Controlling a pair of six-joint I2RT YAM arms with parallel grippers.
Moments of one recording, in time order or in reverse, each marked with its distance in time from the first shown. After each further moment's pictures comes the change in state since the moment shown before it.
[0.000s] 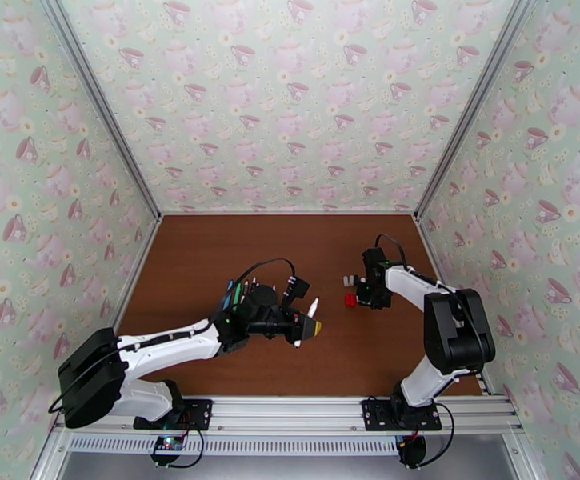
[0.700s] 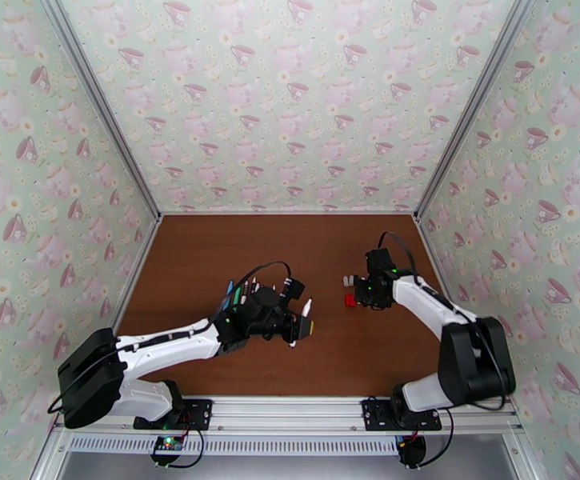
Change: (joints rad) left arm -0.006 -0.003 0.027 -0.192 -0.177 -0.007; right arm 0.026 -0.293 -0.122 0.090 -0.055 0.061
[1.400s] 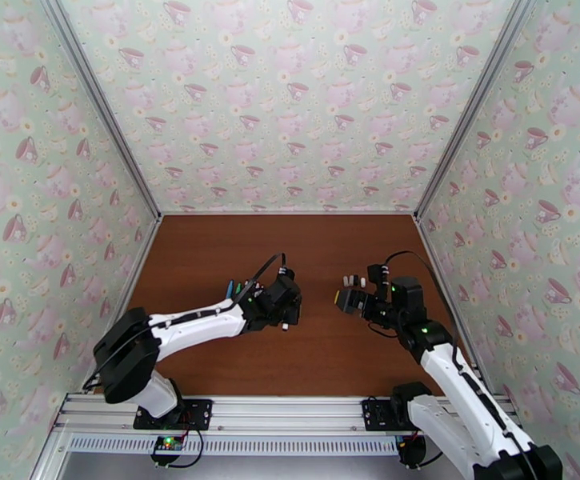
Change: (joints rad) left arm 0.053 0.277 0.290 -0.401 -0.404 -0.052; right arm 0.037 -0.560 -0.338 0.294 -0.515 0.145
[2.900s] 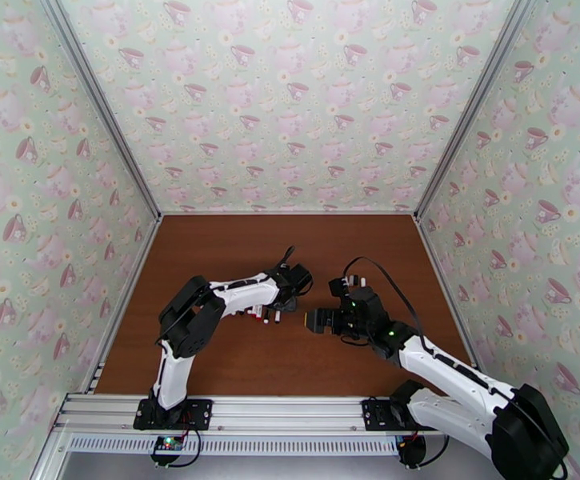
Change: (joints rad) left arm 0.093 0.390 0.332 -0.330 -0.146 0.019; right arm 0.380 0.188 -0.058 0.197 0.194 0.068
